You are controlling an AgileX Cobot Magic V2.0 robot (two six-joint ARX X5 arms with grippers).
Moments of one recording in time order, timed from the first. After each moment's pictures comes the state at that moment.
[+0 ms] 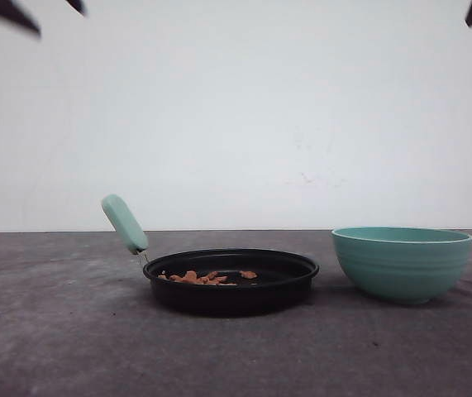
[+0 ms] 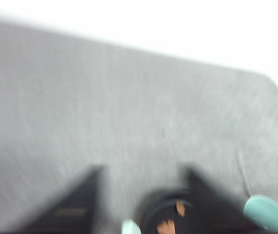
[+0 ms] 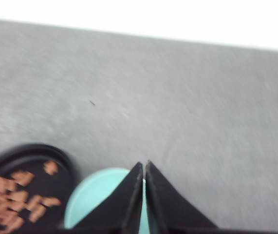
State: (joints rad) left arm -0.32 1.02 1.10 -0.45 0.05 -0.33; right arm 0.51 0.76 0.83 -0.48 0.24 0.17
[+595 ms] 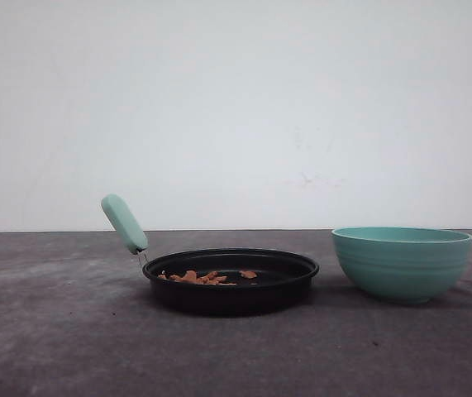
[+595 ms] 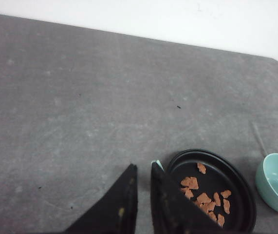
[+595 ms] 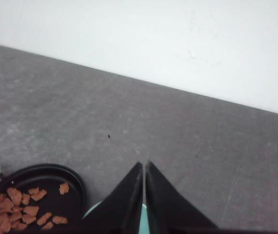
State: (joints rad) left arm -0.32 0.66 0.78 -0.49 0.02 -0.28; right arm 0.67 0.60 0.79 -0.41 0.34 0.05
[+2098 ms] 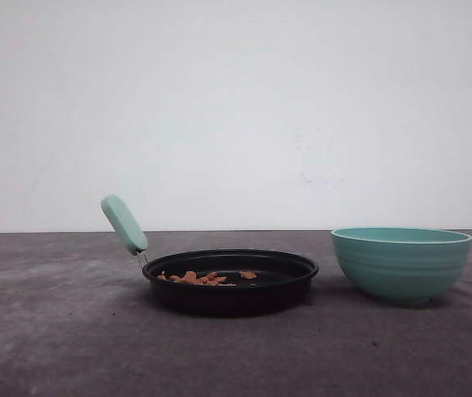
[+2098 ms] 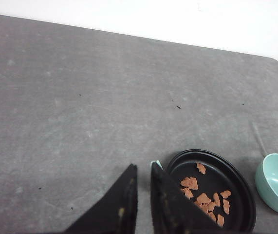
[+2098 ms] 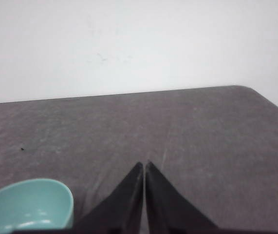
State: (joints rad) left arm -0.32 0.65 0.78 -0.49 0.02 -0.28; right arm 0.08 0.01 0.03 -0.05 0.07 0.16
